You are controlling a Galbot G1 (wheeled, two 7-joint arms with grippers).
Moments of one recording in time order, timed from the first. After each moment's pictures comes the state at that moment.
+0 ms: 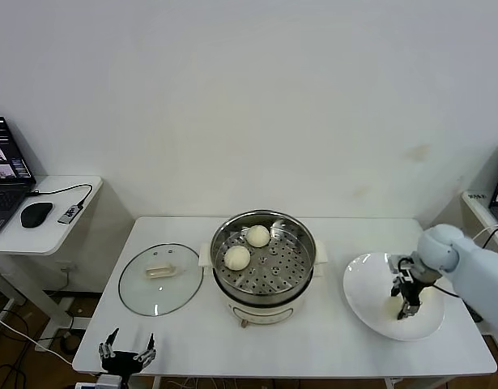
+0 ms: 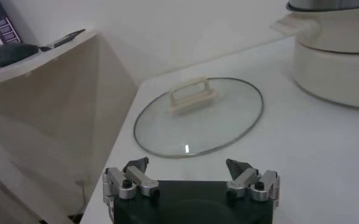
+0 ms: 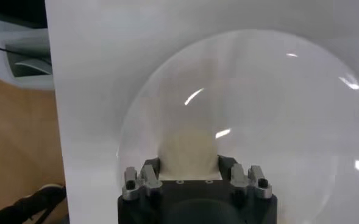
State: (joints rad) left arm 1.68 -1.44 -0.69 -1.97 0.12 0.22 0.04; right arm -0.18 0.55 -0.52 1.35 -0.23 -0.32 -1.34
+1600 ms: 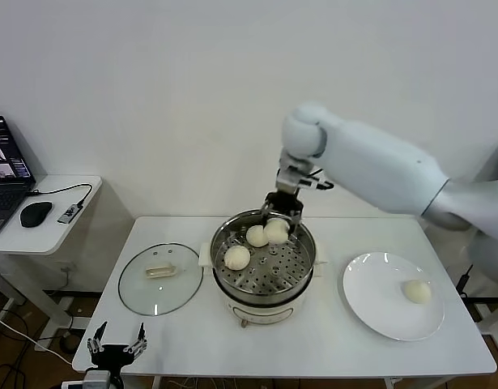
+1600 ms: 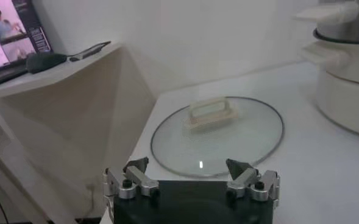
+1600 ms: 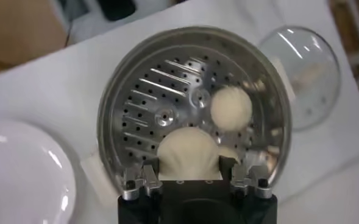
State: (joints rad) left arm 1.69 -1.47 -0.73 -2.01 0.07 0.21 0.01; right arm 0.45 1.19 -0.98 1.24 -0.06 0.51 -1.51
